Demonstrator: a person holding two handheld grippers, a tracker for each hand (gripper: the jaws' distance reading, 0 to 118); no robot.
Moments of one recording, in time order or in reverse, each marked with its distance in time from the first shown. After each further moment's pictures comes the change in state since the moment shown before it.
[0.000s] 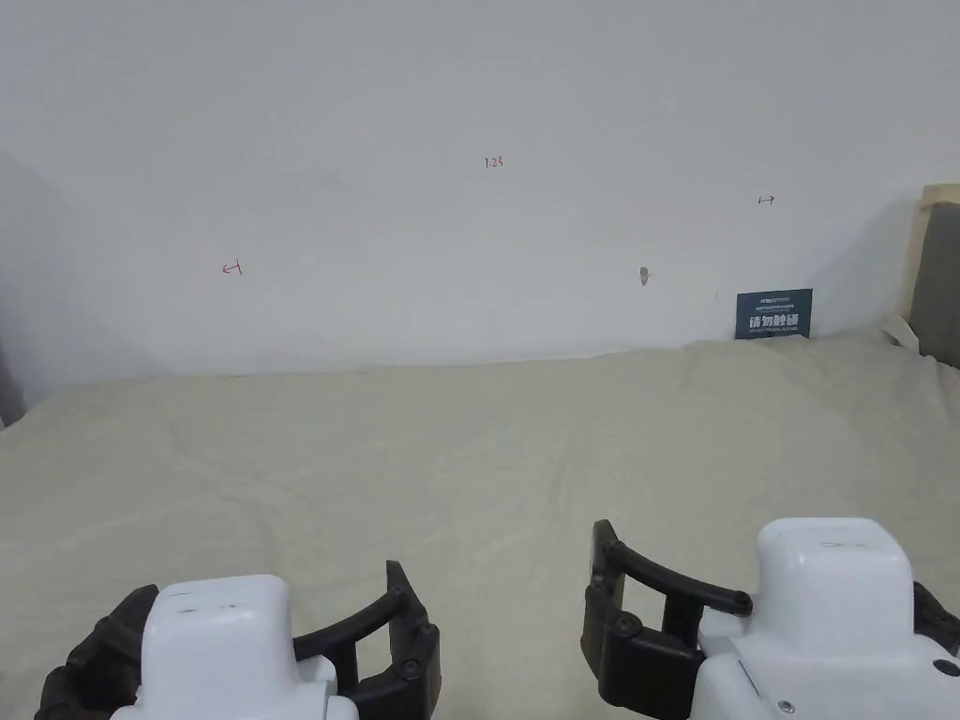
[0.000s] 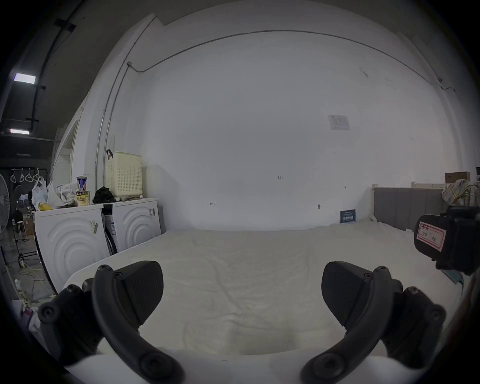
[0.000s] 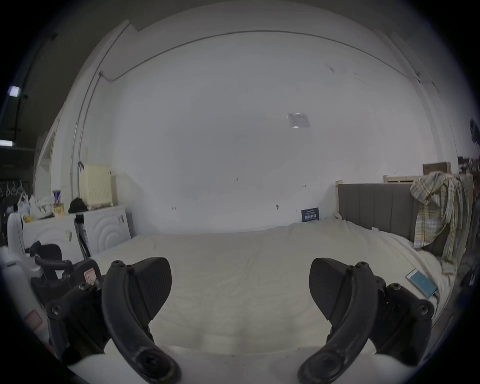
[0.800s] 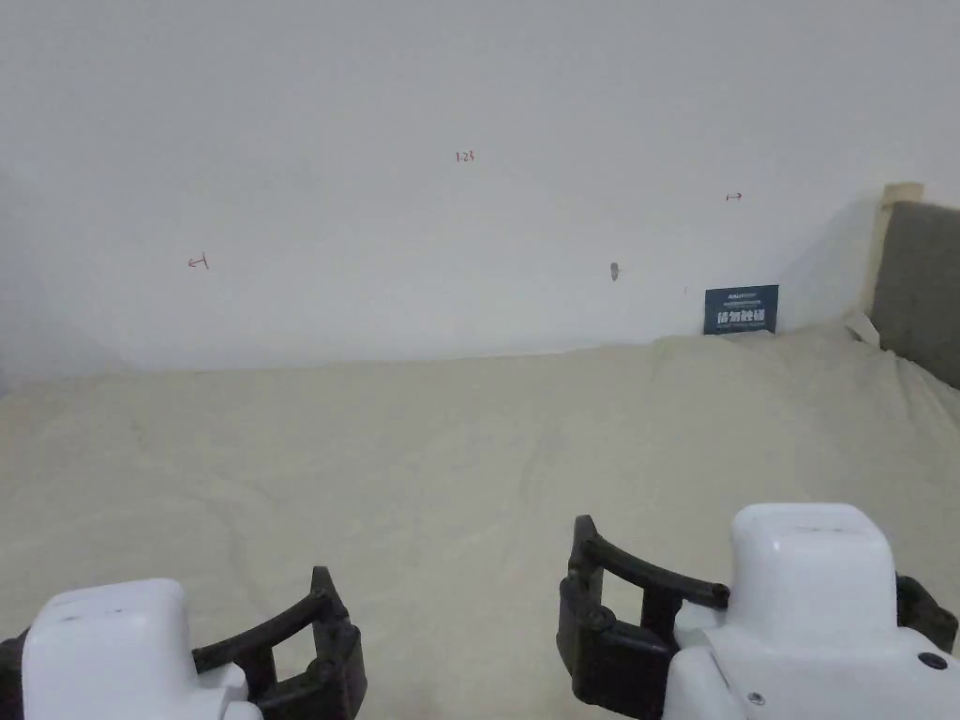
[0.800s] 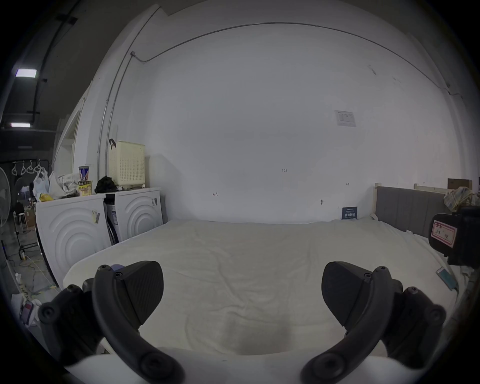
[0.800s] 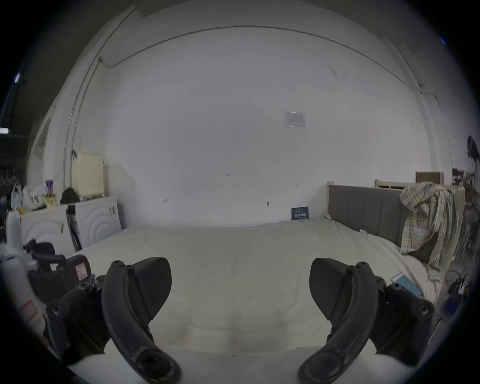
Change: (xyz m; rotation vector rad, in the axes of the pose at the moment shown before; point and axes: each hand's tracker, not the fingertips) left arm -0.015 0.003 0.003 -0.044 0.002 0.055; right arm 0.001 0.012 0.012 -0.024 -0.056 0.006
